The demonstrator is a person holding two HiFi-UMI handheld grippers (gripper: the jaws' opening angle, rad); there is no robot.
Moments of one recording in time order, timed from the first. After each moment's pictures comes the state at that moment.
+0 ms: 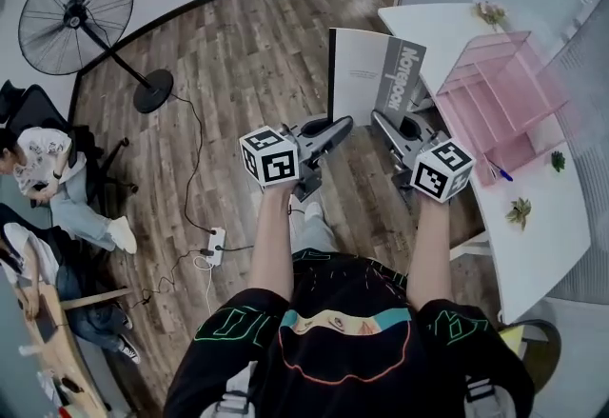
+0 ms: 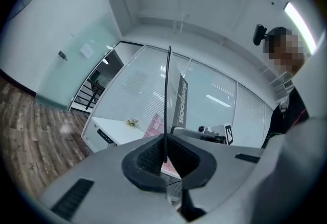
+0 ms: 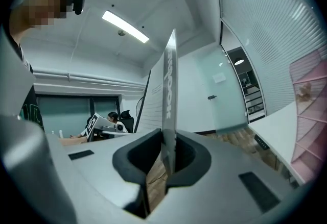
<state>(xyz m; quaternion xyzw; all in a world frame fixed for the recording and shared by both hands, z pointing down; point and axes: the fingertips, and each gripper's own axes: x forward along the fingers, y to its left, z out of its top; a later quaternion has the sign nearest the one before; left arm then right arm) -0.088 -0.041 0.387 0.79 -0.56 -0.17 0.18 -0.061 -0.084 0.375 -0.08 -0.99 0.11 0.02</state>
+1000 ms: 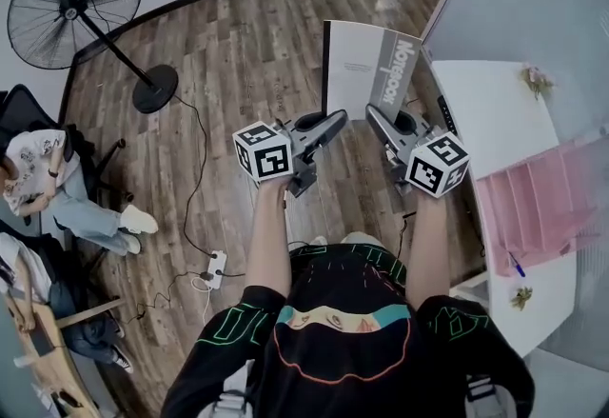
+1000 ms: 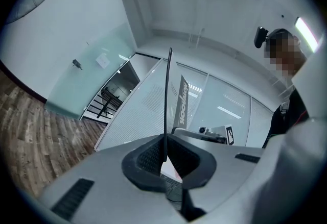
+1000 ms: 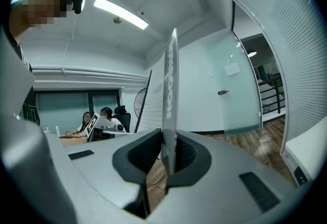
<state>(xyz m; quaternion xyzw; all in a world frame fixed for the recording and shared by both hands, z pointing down) -0.363 -0.079 0.389 0.75 -0.60 -0.22 0.17 -0.339 -0.124 0.375 -0.13 -0.99 0.10 0.06</state>
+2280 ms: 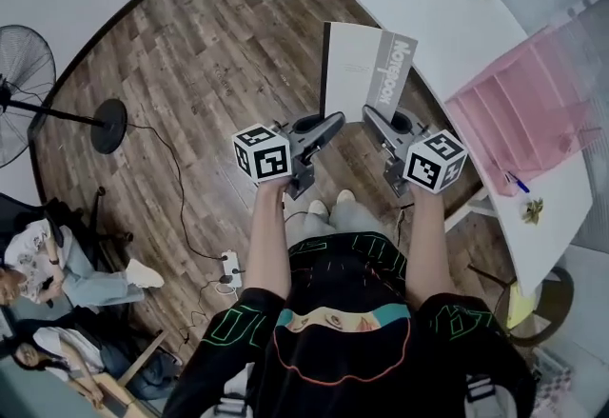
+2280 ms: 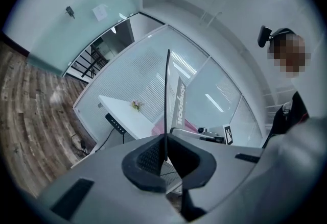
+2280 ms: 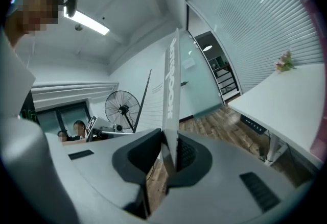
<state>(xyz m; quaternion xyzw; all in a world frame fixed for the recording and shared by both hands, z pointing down) -0.254 -0.147 0.469 0.81 -0.46 -0.18 0.31 -0.219 -0.187 0.463 0.05 -0.97 0.22 0.10</state>
